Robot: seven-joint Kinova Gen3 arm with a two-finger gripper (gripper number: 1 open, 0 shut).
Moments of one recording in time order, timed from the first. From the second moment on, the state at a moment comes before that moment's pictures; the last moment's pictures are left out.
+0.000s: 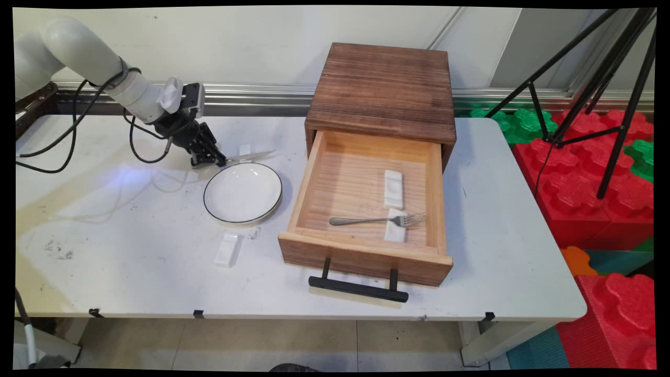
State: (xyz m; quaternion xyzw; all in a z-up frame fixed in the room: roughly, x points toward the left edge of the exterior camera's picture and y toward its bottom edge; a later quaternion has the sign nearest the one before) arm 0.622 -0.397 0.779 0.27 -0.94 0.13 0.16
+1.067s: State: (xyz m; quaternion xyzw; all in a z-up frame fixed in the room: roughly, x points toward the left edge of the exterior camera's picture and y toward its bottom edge) arm 0.624 -0.382 0.843 0.26 -0.93 0.15 0.20
